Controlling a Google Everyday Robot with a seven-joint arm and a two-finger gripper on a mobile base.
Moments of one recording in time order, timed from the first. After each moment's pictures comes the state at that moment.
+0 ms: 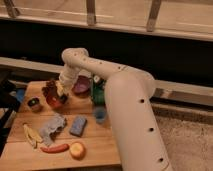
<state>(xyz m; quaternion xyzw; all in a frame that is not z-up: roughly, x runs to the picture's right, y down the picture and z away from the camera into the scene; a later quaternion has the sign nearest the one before) -0.227 0.003 0.848 -0.43 -0.02 0.46 0.77</state>
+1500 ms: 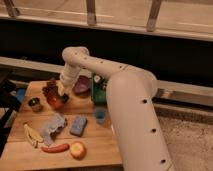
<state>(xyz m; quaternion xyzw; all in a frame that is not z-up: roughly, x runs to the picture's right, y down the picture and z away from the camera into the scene) -0.220 0.005 0.838 -0.43 -0.02 0.45 0.78</state>
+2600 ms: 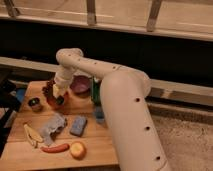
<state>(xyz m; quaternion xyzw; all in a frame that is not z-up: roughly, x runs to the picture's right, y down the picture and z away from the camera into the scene) -0.237 0.020 0.831 -0.44 -0.03 0.42 0.79</state>
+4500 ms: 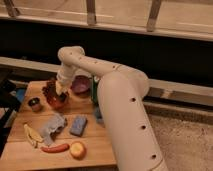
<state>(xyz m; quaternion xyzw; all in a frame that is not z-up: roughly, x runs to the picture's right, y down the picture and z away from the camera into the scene) -0.248 -0.003 0.852 -0.42 -0.02 0.43 0.80</state>
